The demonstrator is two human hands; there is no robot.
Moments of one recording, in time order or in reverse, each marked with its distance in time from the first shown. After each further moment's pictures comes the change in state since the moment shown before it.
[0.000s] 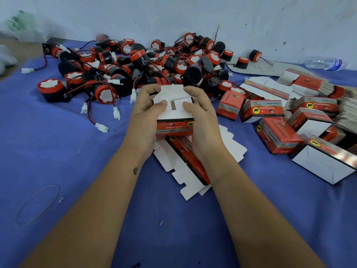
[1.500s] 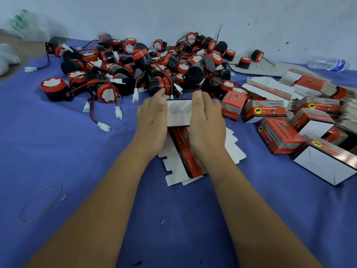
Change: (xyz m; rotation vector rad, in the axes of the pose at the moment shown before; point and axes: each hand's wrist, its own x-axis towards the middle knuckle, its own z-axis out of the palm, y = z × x) left_hand 0.007 -0.021 -0.009 0.690 0.035 0.072; right_hand -0.008 0.001 -0.002 -0.923 0.269 -0.200
